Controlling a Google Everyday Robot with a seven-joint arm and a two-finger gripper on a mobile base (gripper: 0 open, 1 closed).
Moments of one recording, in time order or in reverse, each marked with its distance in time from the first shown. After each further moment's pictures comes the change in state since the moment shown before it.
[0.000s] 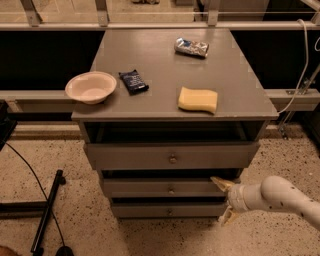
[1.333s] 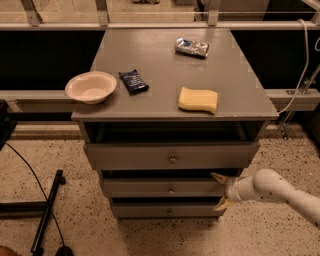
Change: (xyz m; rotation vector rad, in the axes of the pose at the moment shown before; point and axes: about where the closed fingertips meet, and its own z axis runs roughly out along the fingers) arm 0.045 -0.034 0.040 0.038 0.043 0.122
